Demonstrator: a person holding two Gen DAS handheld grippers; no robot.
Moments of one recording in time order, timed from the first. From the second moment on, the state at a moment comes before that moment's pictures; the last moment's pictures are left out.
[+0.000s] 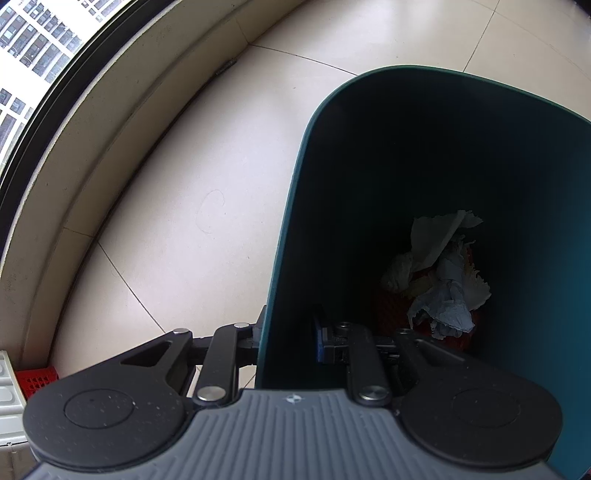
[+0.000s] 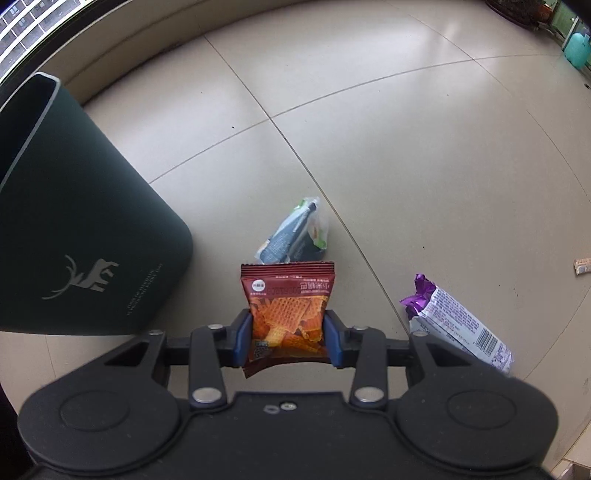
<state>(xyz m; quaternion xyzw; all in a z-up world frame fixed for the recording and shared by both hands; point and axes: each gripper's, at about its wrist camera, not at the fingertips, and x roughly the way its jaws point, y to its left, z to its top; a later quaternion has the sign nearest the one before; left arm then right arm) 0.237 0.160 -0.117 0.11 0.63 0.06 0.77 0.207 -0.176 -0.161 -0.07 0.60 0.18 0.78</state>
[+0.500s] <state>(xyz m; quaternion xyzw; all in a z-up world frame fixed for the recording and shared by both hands) 0.236 0.162 -0.117 0.11 0.63 0.06 0.76 0.190 -0.102 -0.018 -0.03 0.52 0.29 0.80</state>
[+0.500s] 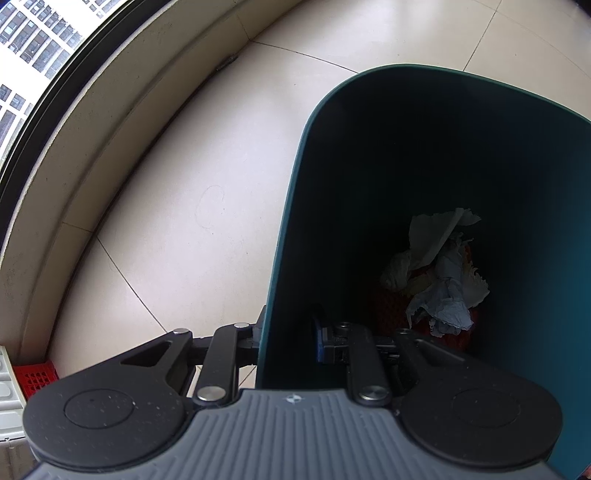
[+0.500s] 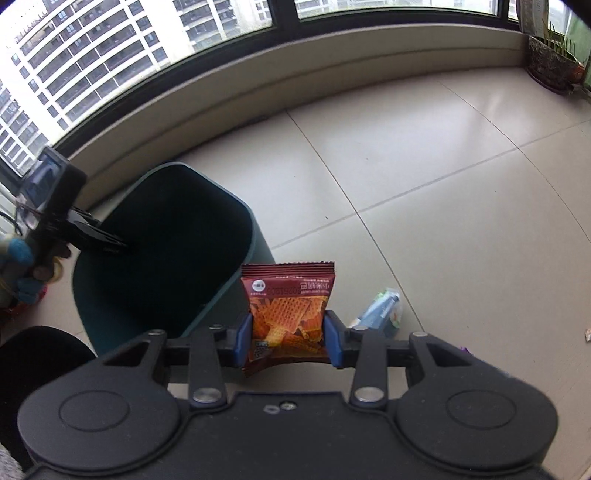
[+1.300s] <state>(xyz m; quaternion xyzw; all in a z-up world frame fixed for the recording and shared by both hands) 0.237 0.167 -0.114 0.10 0.63 0.05 0.77 0.227 0.057 -0.129 -0.10 0.60 0.32 0.73</state>
